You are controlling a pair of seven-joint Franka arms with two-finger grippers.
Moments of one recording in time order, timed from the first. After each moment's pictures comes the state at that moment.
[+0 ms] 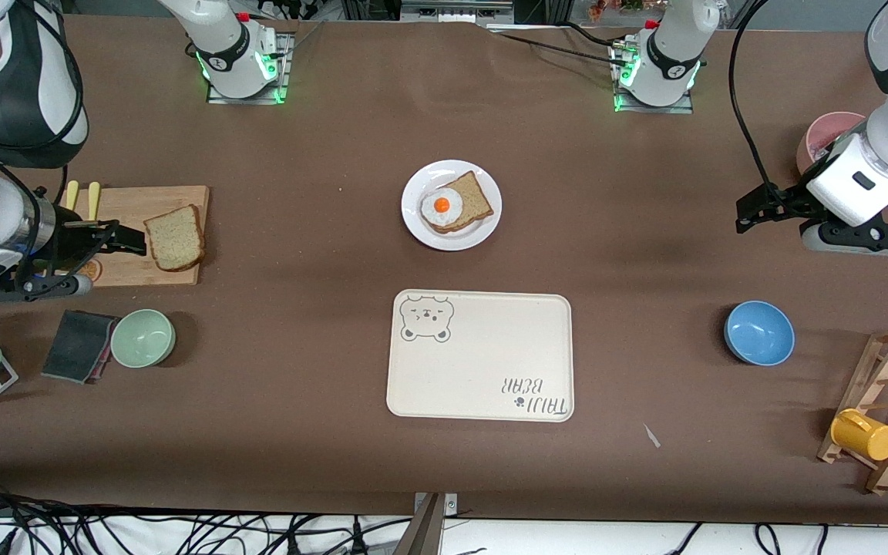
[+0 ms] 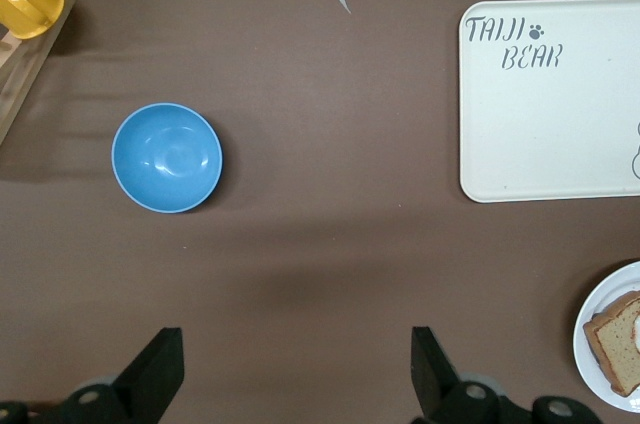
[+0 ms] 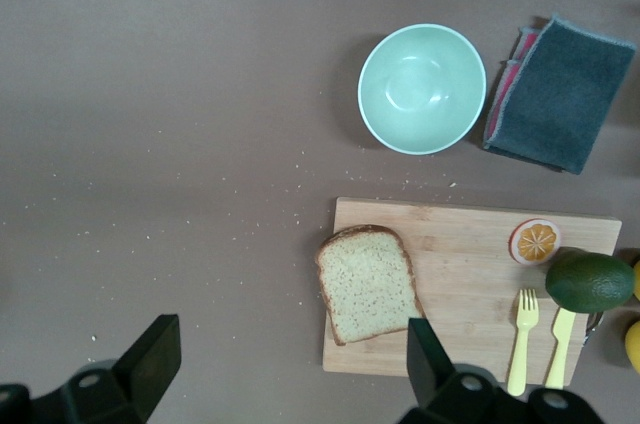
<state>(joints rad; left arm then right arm) 0.03 0.06 -0.10 -1.68 -0.02 1.73 -0.02 -0.04 0.26 0.07 -1.60 -0.04 1.70 -0.09</state>
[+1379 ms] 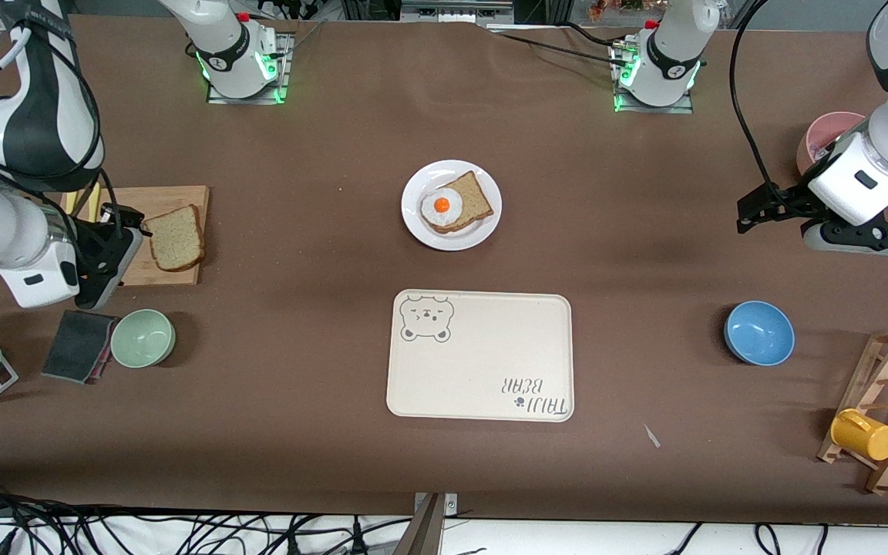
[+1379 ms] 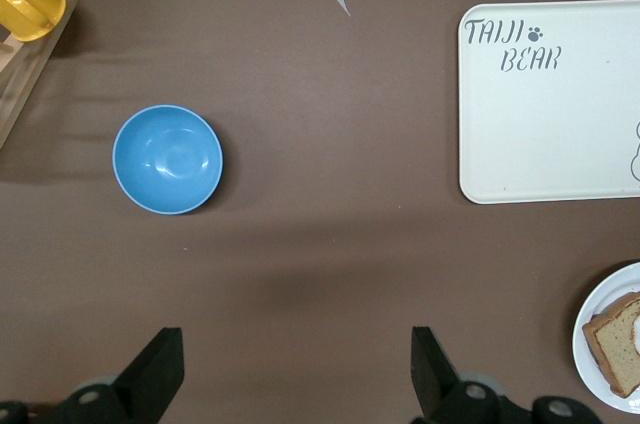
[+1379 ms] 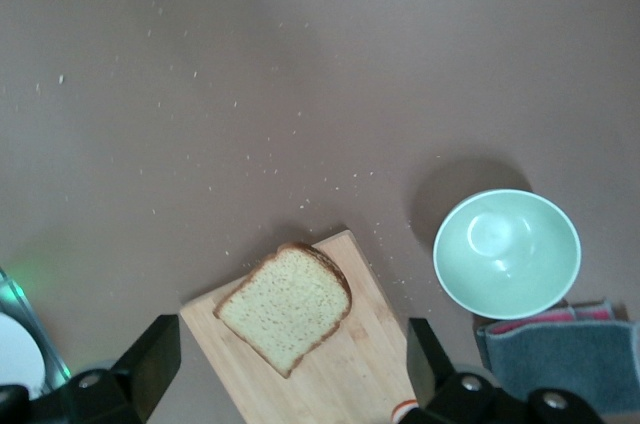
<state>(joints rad) 0.03 0.06 -0.10 -1.67 -0.02 1.73 -0.02 -0.06 0.33 0.08 -1.60 -0.02 1.70 -1.11</state>
